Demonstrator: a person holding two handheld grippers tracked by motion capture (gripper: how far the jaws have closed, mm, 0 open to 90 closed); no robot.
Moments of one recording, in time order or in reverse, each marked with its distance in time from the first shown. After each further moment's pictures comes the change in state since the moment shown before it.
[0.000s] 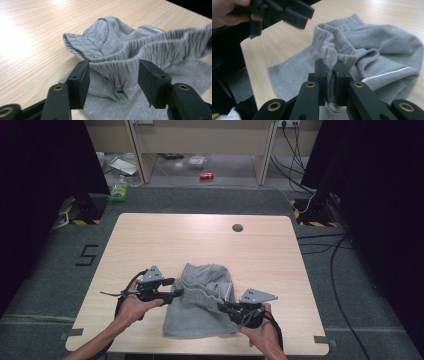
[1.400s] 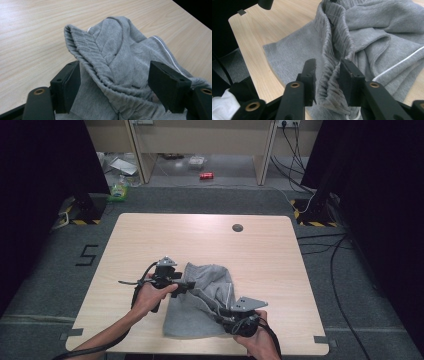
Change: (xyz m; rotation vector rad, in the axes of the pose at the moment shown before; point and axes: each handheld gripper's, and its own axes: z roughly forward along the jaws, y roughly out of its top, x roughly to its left) left arm 0.012 0.020 0.048 0.089 0.013 -0.175; right arm 0.018 -0.012 0.008 0.140 -0.054 -0.029
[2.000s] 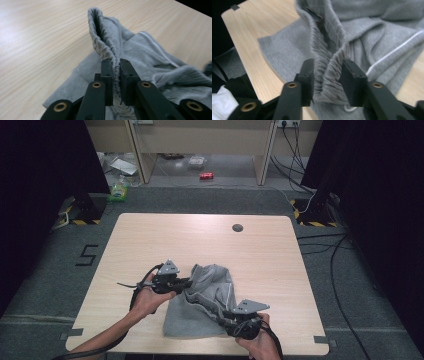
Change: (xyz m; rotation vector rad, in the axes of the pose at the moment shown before) left arm -0.027 -0.004 -0.016 -0.034 -0.005 0.230; right arm -0.002 -0.011 -0.001 0.024 -0.022 0.023
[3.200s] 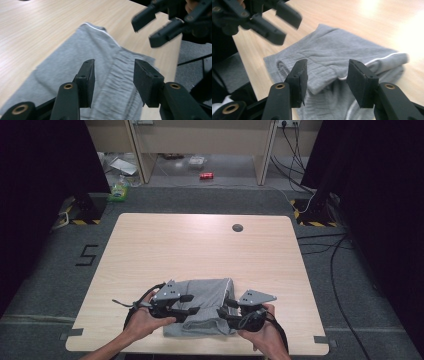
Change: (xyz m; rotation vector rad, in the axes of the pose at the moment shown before) left arm -0.046 -0.015 -0.031 -0.030 -0.149 0.075; right arm -0.003 0.032 -0.022 -0.068 0.001 -0.042
